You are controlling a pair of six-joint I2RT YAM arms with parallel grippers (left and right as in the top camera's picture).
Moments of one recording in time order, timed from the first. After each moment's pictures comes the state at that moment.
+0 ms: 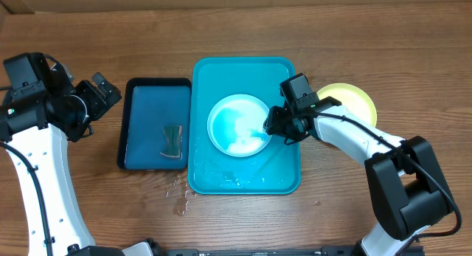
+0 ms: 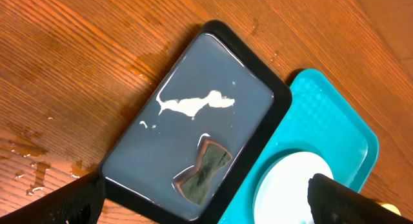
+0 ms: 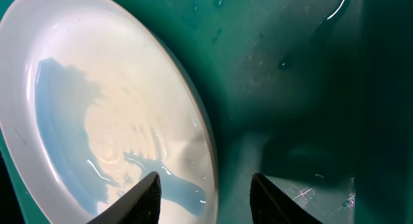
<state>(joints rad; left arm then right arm) 0.39 1.44 1.43 -1.09 0.25 -0.39 0.43 1.84 1.09 -0.45 -0.27 0.65</state>
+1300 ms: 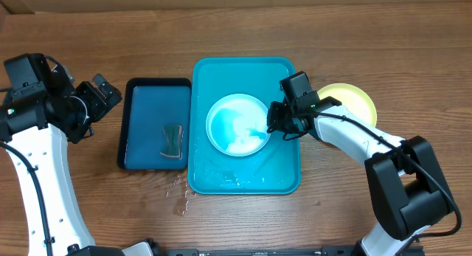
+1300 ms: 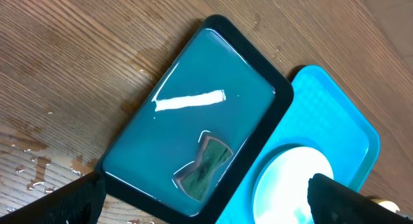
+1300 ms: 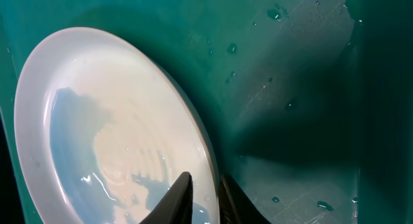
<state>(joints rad) 0.39 1.44 1.43 -1.10 0.25 -0.39 0.43 1.84 1.09 -0.38 -0.23 0.65</state>
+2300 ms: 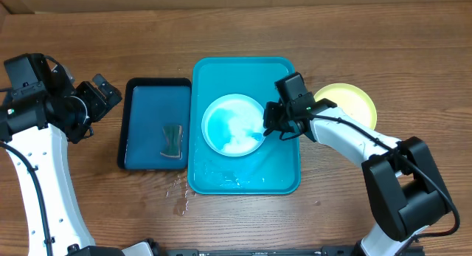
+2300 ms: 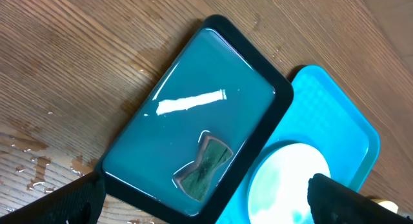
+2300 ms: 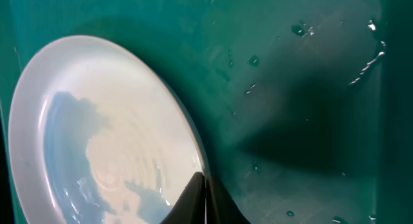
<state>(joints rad) 0.39 1.44 1.43 -1.10 0.25 -0.39 0.47 1.84 1.09 -0.34 -0.18 0.62</state>
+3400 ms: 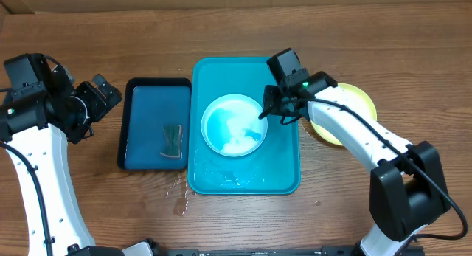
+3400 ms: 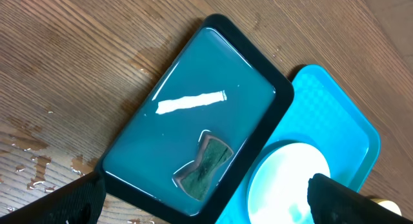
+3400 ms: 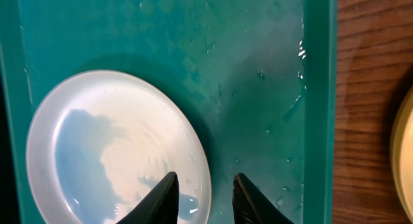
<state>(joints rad) 0.39 1.44 1.43 -1.11 0.25 -0.39 0.49 1.85 1.38 -0.71 -0.03 0.57</state>
